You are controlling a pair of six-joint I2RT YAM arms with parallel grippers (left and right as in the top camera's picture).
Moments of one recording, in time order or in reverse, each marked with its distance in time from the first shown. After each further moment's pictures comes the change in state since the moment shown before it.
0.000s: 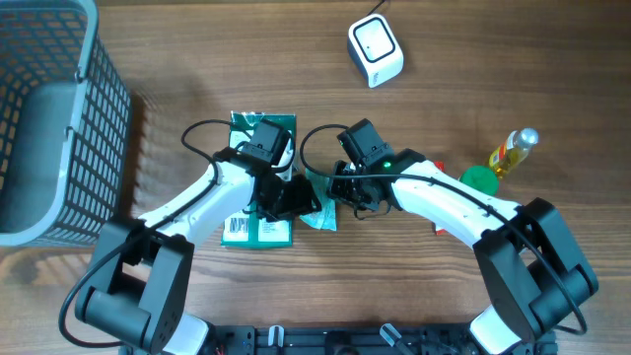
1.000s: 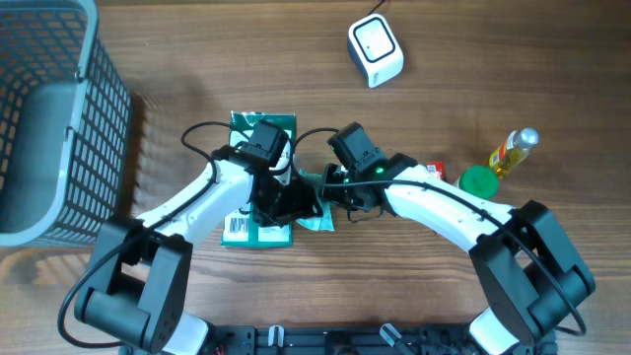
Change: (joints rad) left arm 0.016 0.000 0.012 -0.082 0.019 0.050; right arm 0.047 0.000 0.000 0.046 0.016 -0.028
